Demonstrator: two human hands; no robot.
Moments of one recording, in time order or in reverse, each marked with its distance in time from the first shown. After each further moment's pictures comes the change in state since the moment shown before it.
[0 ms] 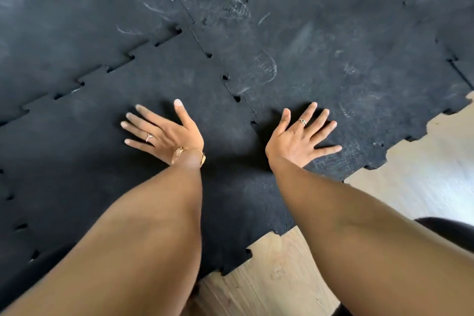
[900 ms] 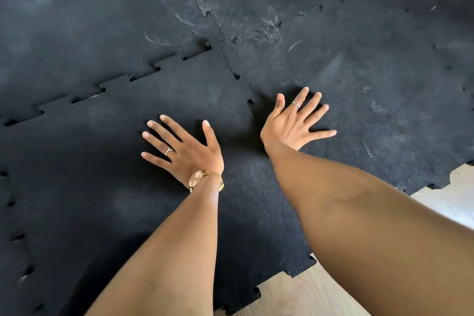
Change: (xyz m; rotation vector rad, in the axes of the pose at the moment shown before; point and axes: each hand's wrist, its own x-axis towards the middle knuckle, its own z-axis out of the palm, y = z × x) left_hand -0.002 -0.004 0.005 0.139 -0.110 0.065; right_hand 0.029 -0.094 0.017 -0.066 0.010 -0.165
